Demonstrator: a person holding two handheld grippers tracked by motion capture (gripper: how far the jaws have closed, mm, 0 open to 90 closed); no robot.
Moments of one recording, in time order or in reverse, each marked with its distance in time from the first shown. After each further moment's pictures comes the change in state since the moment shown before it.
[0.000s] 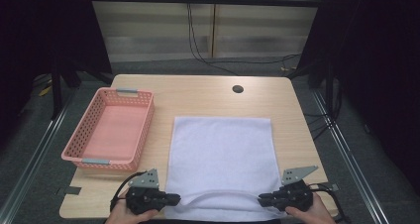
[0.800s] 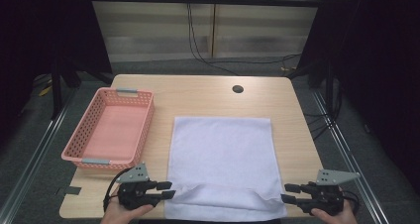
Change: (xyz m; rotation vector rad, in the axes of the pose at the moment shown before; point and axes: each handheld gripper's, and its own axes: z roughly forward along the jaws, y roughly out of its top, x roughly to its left) left arm 0.016 0.005 -0.009 -0.118 0.094 -0.038; right arm -0.005 -0.028 -0.058 -0.191 -0.152 0.051
